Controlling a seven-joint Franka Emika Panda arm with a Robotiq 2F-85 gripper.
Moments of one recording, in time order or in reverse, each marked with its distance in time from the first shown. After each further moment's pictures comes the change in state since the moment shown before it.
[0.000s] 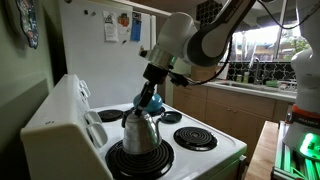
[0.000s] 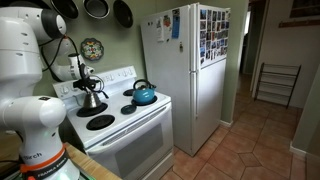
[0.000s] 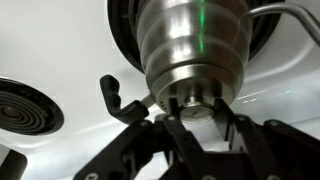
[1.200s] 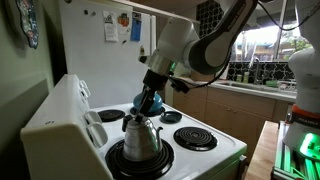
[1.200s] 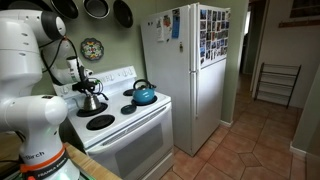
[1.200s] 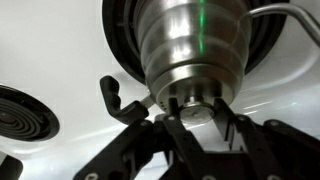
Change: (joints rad) arm 0.117 0.029 -0.107 0.003 -0.067 0.019 0.073
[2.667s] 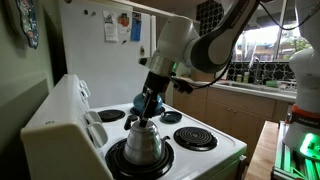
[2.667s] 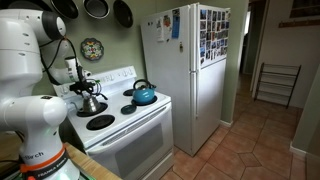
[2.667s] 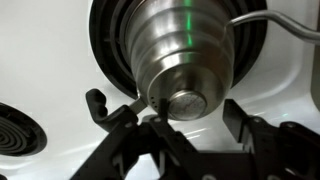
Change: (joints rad) arm -0.040 -0.004 0.068 -0.001 0.002 -0.073 0.008
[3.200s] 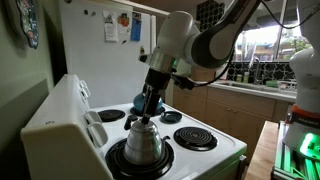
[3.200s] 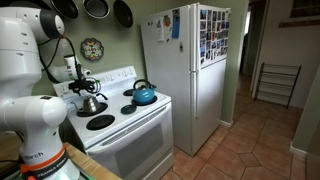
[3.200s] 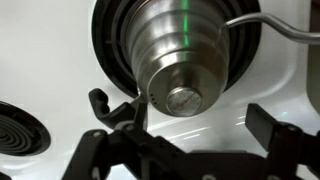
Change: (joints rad) arm -0.018 -0.029 0.019 0.002 -0.004 -0.048 0.015
